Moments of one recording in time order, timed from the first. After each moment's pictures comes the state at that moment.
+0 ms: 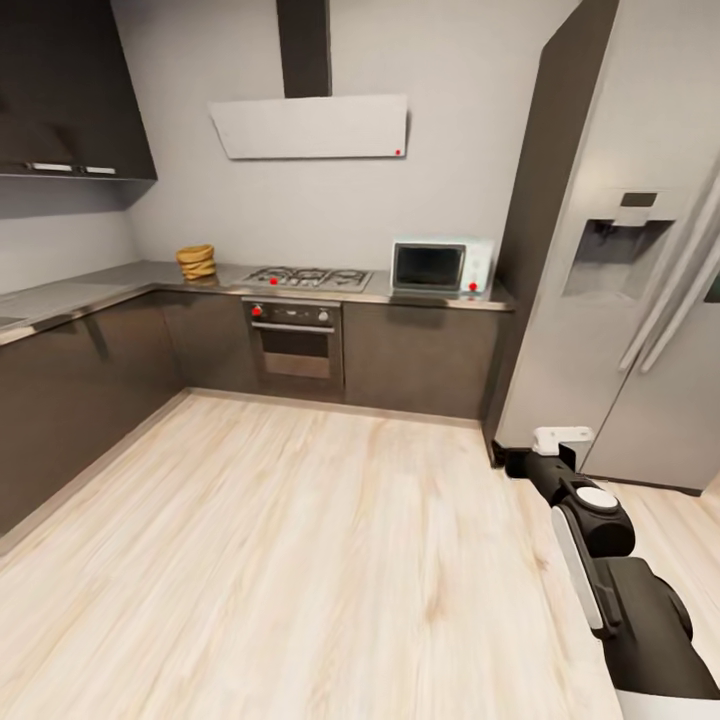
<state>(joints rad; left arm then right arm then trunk) -0.25 -0.09 0.05 -0.27 0.01 -0.08 0.01 -0.46 -0.10 -0.04 -1.59 0.00 0.65 -0.03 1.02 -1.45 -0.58</state>
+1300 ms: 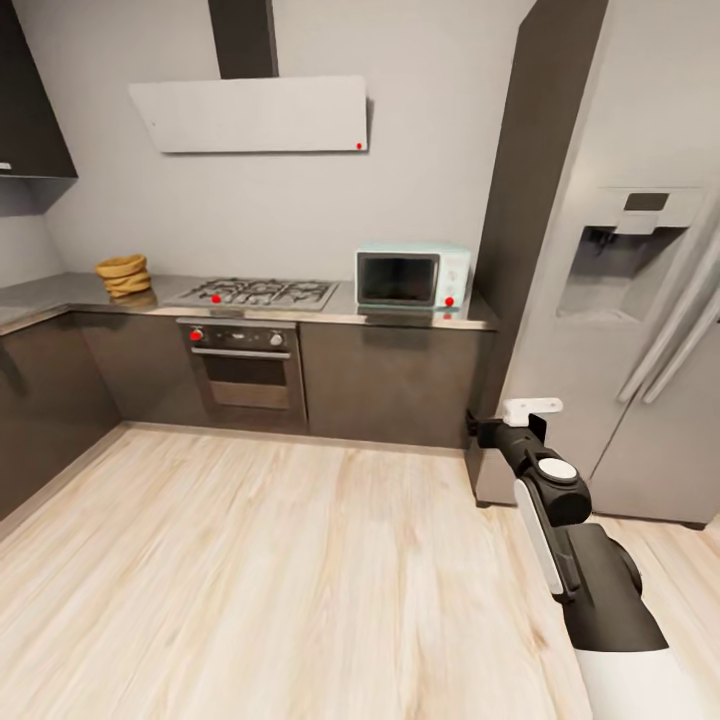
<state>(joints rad) -0.18 -0.09 0.06 -0.27 0.01 -0.17 0.01 -0.57 -0.04 0.06 -1.55 0.01 0.61 -0.12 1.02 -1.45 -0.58</state>
